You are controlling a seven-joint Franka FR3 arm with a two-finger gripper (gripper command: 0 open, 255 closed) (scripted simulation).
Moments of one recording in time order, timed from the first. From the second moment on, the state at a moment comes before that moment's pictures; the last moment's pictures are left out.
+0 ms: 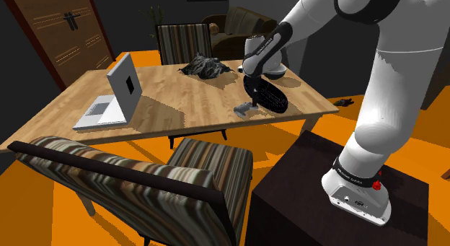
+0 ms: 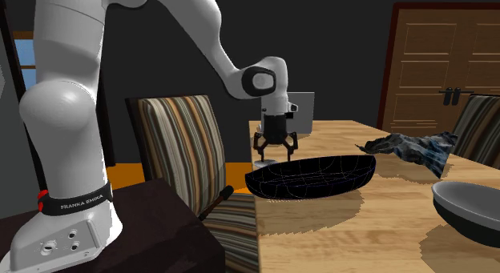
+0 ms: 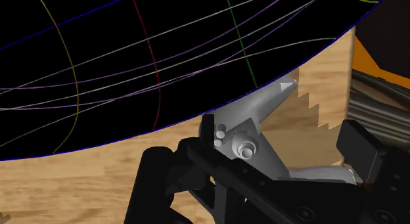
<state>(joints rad) -0.05 0.22 -0.17 -2.22 -0.07 2.43 -0.95</state>
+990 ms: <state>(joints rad) -0.13 0.39 -0.12 -2.09 0.12 2.47 -1.15</state>
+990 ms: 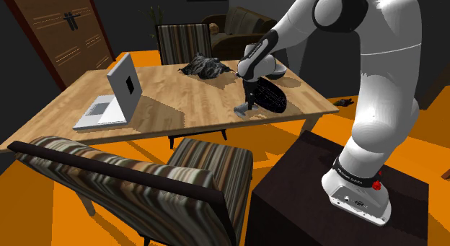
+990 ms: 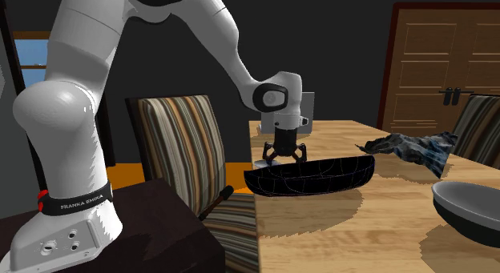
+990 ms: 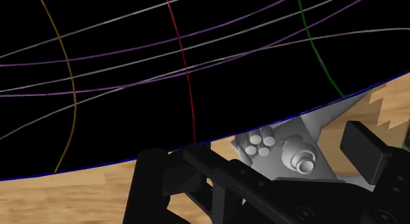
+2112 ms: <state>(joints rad) -0.13 0.35 -0.13 -2.09 0.11 2.42 -1.14</state>
